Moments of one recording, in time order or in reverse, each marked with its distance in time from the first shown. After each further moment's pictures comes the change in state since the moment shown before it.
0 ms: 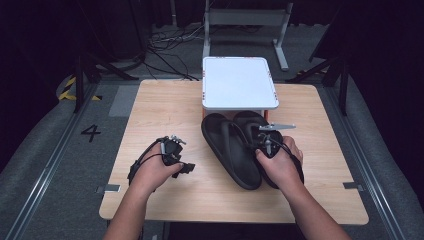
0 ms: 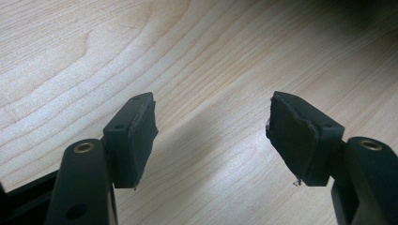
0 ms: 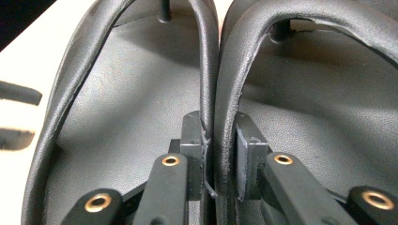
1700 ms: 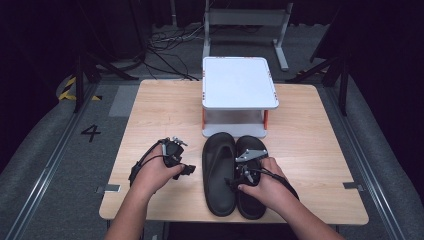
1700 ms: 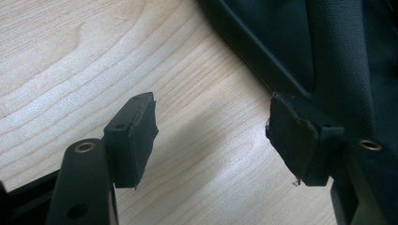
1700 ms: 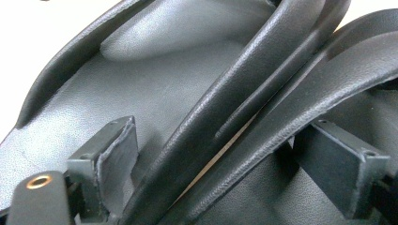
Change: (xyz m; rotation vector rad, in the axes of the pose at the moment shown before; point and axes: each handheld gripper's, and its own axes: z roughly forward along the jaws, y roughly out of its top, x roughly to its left) left arm -0.005 -0.002 0.003 0.016 0.004 -0.002; right arm 0.047 -0.063 0.029 0.162 0.058 -0.293
